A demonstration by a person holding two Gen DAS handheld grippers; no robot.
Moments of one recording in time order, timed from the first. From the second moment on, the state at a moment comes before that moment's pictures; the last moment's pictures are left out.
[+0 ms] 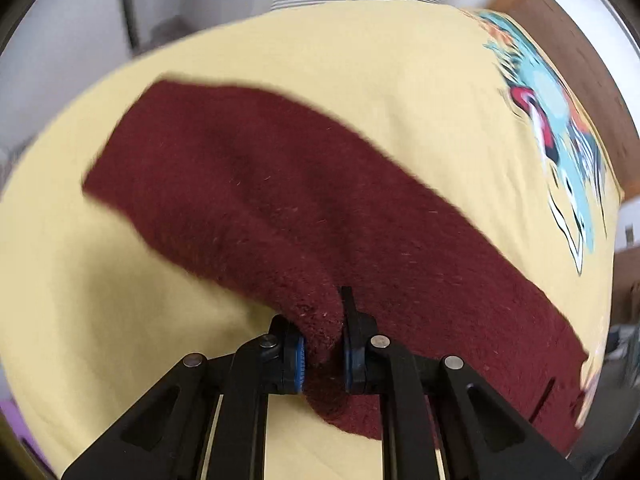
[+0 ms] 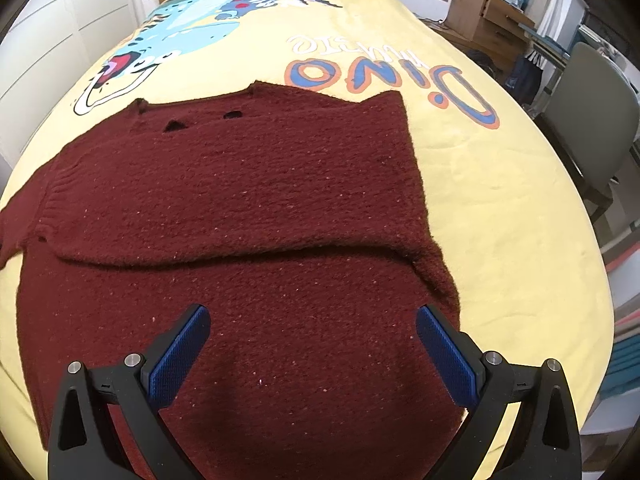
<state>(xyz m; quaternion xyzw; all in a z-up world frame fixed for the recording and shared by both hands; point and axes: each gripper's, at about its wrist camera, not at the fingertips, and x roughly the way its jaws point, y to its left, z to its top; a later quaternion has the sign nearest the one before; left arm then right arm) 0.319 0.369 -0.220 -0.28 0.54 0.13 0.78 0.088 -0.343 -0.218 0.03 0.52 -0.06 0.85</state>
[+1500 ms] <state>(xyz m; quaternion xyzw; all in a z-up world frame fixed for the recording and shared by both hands) 0.270 -0.111 -0.242 0.06 0.59 -0.18 0.78 0.088 -0.417 -0.186 0.10 0.50 -0.09 0.85</state>
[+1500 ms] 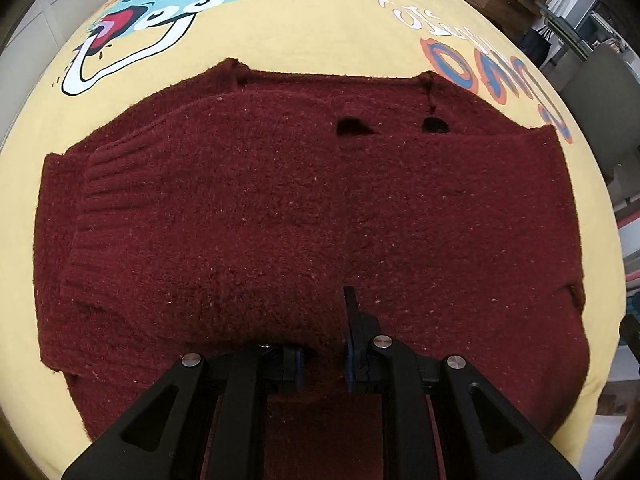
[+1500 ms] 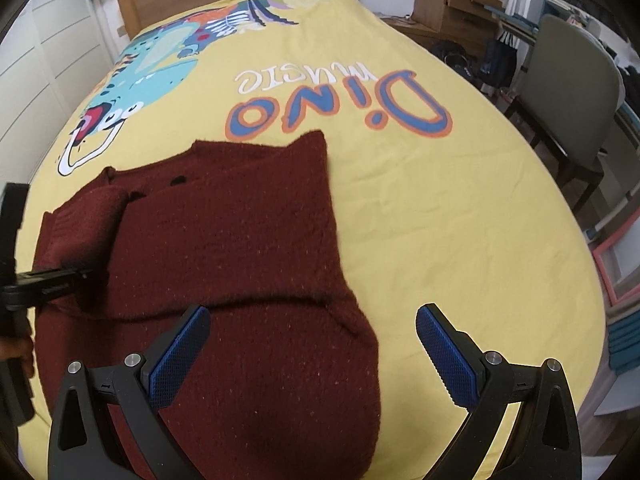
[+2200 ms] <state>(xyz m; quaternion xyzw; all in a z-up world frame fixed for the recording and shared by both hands) 0.248 -0.078 -0.218 0.03 0.62 -0.19 0.76 0.075 -0.418 -0.200 0.12 0.51 -0.08 0.85</state>
